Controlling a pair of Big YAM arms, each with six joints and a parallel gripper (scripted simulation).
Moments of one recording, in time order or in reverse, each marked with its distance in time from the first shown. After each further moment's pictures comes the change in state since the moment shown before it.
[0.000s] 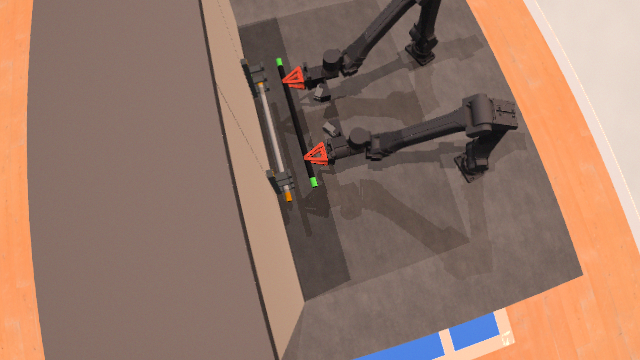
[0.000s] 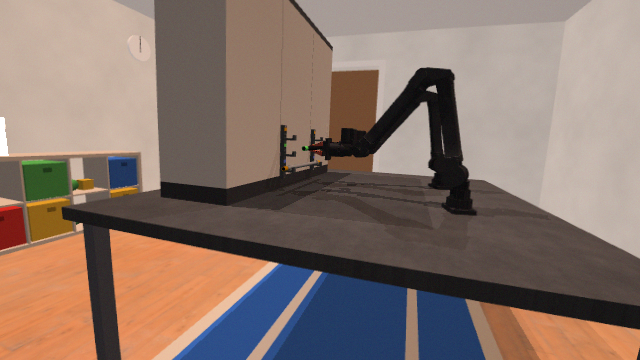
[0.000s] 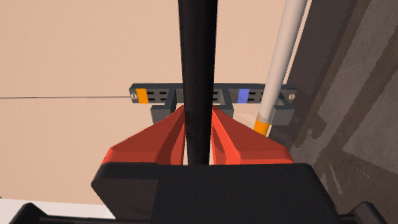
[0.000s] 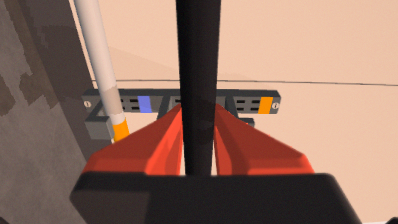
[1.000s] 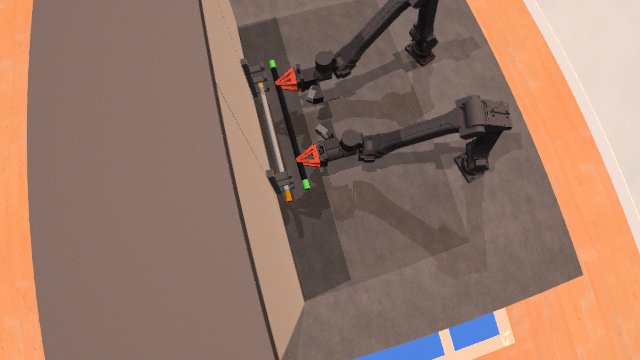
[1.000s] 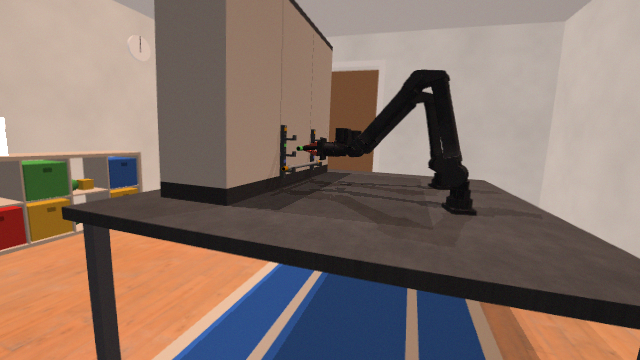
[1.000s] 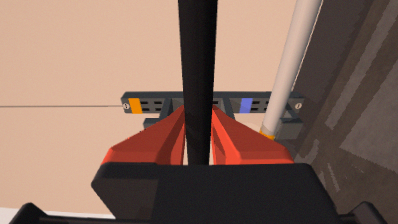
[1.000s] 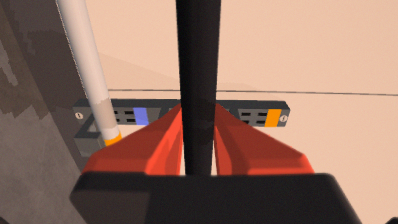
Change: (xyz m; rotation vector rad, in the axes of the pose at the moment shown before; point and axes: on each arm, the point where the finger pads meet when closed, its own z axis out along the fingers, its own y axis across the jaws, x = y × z) left arm 0.000 -0.002 0.026 0.006 0.002 0.000; right arm 0.000 0.001 0.026 -0.005 0.001 -0.001
